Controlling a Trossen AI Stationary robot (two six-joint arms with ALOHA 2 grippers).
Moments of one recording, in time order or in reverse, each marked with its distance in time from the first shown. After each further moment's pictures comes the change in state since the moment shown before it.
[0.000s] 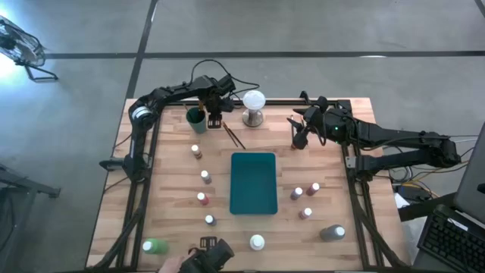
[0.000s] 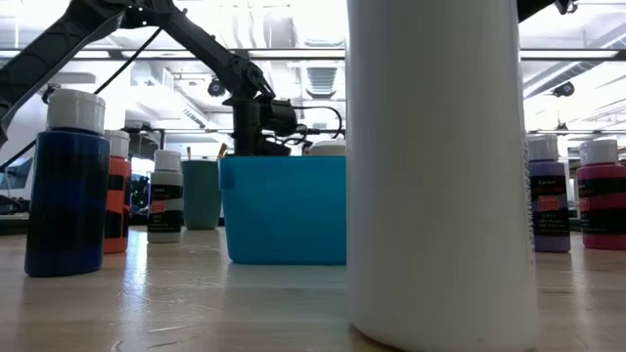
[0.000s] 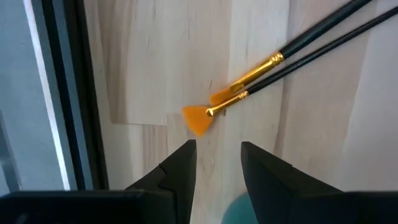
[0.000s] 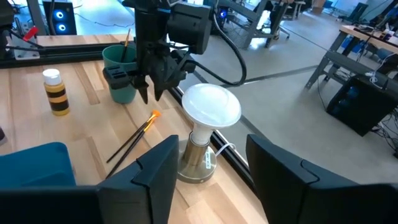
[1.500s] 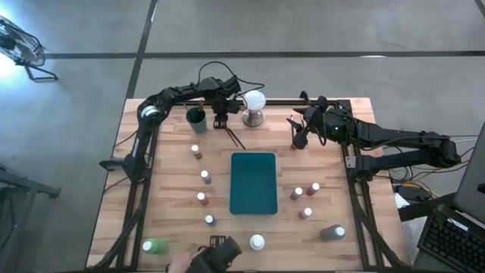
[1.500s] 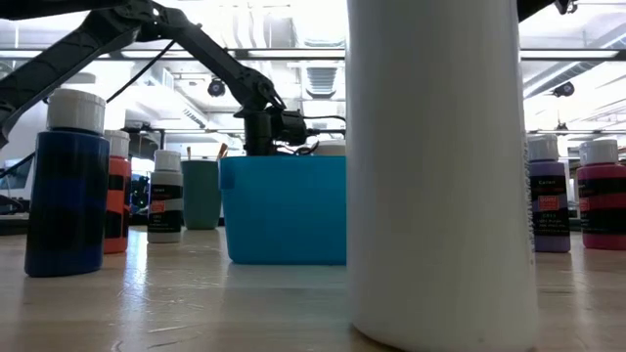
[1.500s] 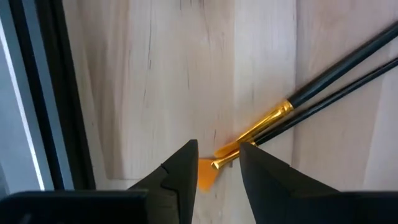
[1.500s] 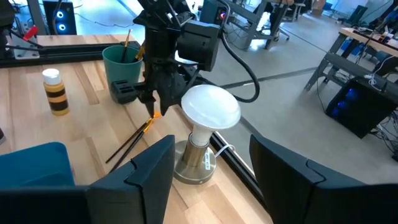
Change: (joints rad) left arm -0.015 0.107 0.085 0.029 0.052 0.029; right arm 0.000 0.000 0.000 0.004 0.000 -0.011
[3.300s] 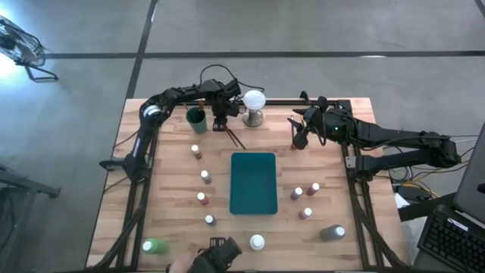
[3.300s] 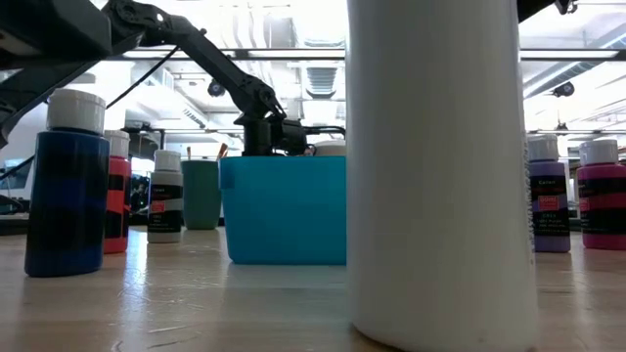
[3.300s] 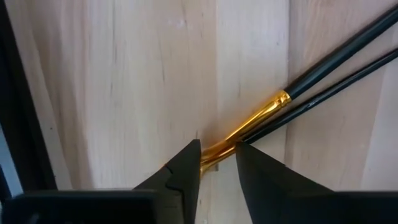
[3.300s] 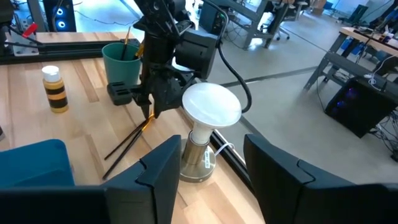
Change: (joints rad) left arm 0.000 0.040 -0.013 -0.015 0.015 0.010; right arm 0.000 0.000 0.000 -0.008 0.000 -0.004
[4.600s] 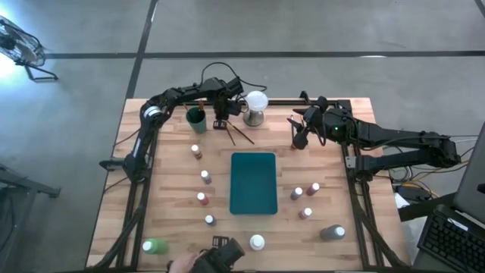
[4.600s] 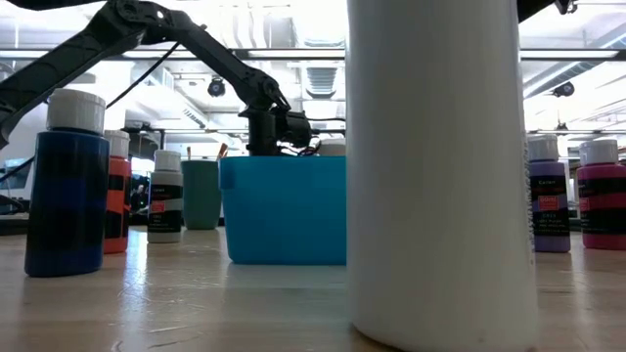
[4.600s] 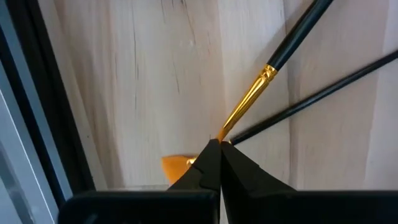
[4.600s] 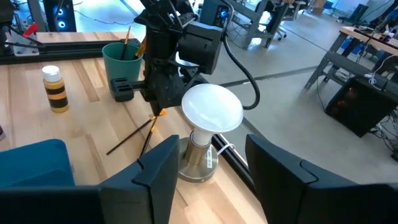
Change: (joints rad) left arm -0.019 -0.009 0.062 -0.039 -0.042 0.054; right arm 0.000 0.000 0.000 -0.002 0.000 0.003
